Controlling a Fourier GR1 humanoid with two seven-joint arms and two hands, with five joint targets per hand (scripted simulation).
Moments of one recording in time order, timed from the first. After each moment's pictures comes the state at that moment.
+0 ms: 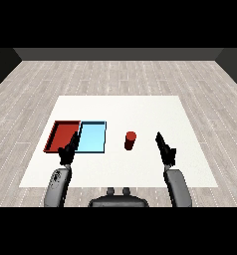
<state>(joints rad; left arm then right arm) 0.00 0.12 -0.01 -1.54 0.01 -0.01 0.00 0.01 -0.12 0.04 -1.57 0.01 0.01 0.01</state>
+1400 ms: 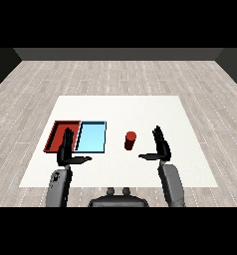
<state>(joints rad) 0.01 0.06 0.06 -1.59 0.04 -0.03 -0.38 -0.08 -0.03 -0.02 -1.47 -0.07 0.06 -0.30</state>
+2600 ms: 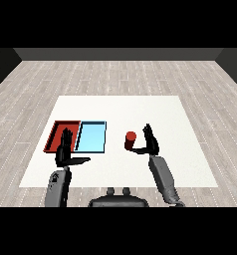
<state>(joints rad) 0.03 0.05 0.07 -1.62 0.08 -0.05 -0.38 -0.27 0.00 0.03 -1.13 -0.19 -0.01 -0.41</state>
